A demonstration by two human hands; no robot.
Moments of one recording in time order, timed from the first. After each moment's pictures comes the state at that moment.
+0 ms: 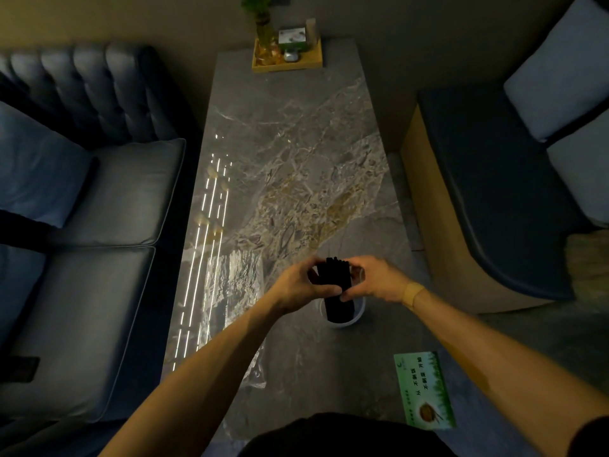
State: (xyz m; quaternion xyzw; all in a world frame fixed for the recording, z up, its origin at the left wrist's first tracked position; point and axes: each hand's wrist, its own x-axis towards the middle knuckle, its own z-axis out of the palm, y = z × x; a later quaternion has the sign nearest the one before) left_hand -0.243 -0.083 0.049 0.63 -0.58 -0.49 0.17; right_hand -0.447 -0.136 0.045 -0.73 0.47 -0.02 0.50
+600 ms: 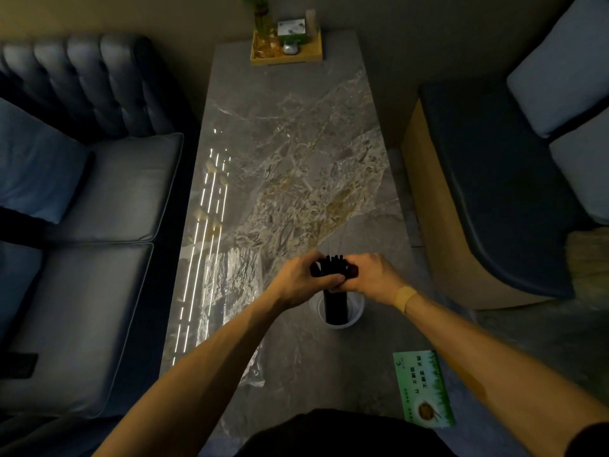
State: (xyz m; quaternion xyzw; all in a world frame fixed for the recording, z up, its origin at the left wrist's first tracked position) left_hand -0.251 -0.090 0.064 0.64 -0.60 -0.45 0.15; right_hand -0.435 -0.130 0.045 -0.74 0.51 -0.06 0.44
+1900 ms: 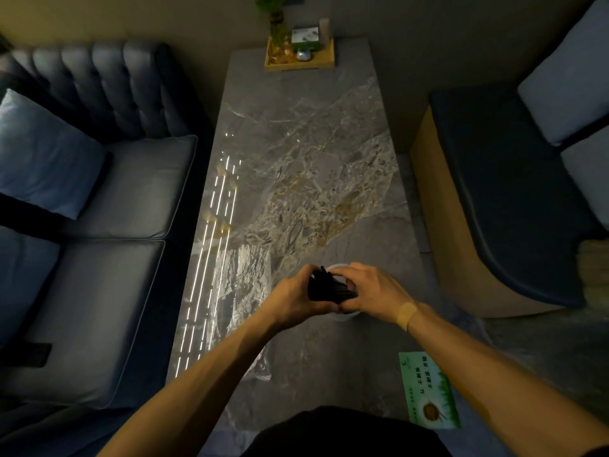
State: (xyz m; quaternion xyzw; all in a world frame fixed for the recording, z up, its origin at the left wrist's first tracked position) left_hand -0.234 -0.043 0.058 0.65 -0.63 -0.41 0.13; right_hand -0.429 -0.097 0.063 -0.82 0.44 -0.01 0.37
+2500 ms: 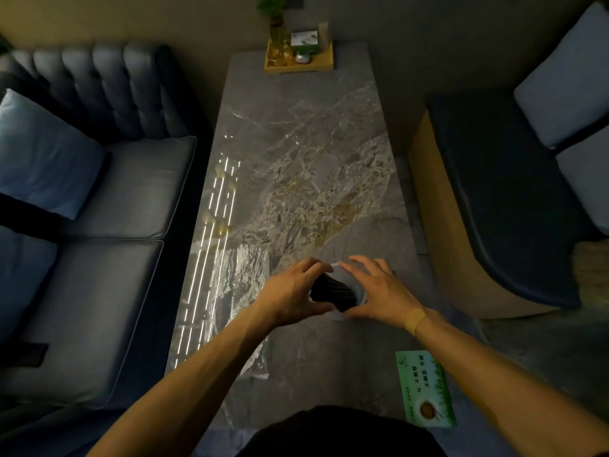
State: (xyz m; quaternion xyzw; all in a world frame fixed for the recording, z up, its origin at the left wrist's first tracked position) left_hand -0.228 -0.049 0.058 0.56 -0.80 -0.20 0.09; right_hand -0.448 -0.091 0.049 -0.83 0.47 0.03 0.30
